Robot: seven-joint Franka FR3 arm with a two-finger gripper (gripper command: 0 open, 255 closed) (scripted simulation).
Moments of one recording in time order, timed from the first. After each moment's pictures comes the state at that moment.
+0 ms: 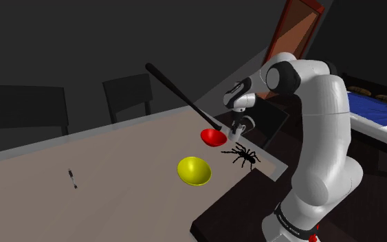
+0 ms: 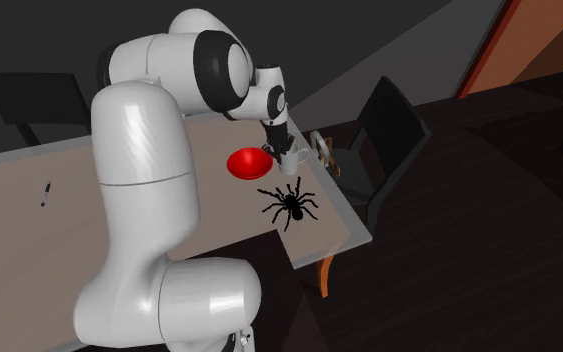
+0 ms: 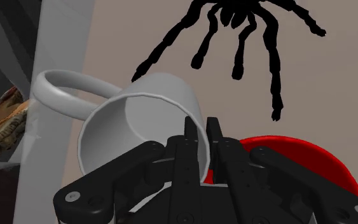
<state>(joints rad) -0.27 0.56 -0.34 -1.88 0.05 2.31 -0.83</state>
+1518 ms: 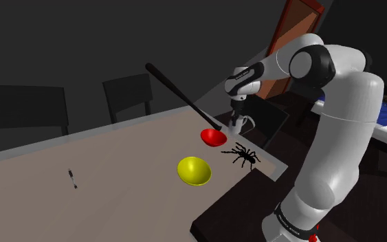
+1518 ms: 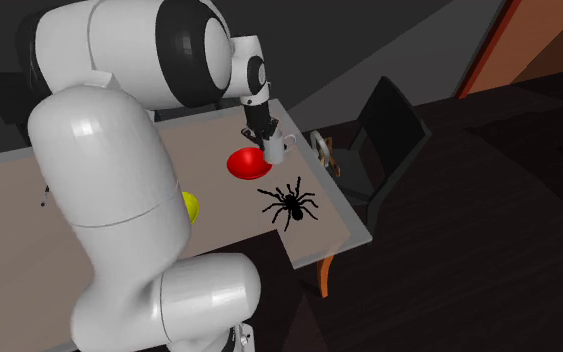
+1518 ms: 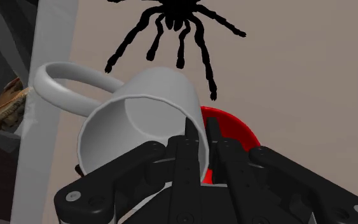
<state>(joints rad) -0.15 0.28 -0.36 -2.02 -0.04 2.17 -0.70</state>
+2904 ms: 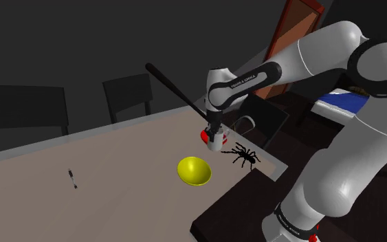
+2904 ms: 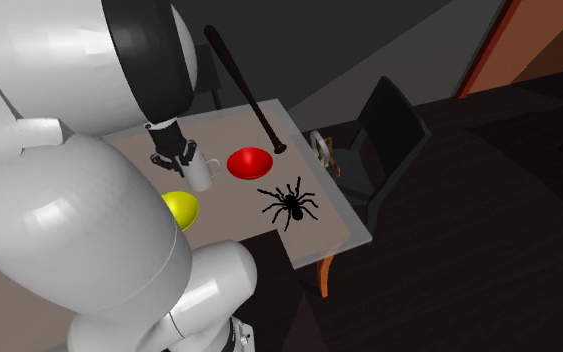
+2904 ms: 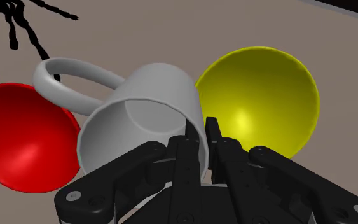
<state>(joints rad) 0.13 -0.08 -0.15 -2.40 -0.09 2.17 -0.18</state>
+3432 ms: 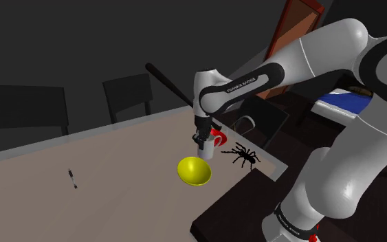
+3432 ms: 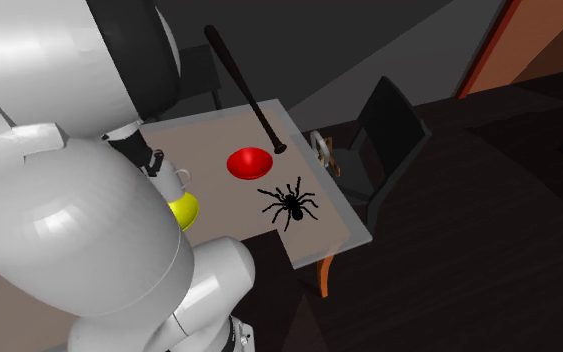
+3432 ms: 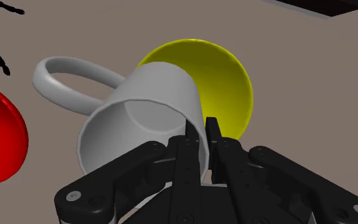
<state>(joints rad) 0.23 -0.10 -0.04 -2.42 -0.04 2.15 -0.02</state>
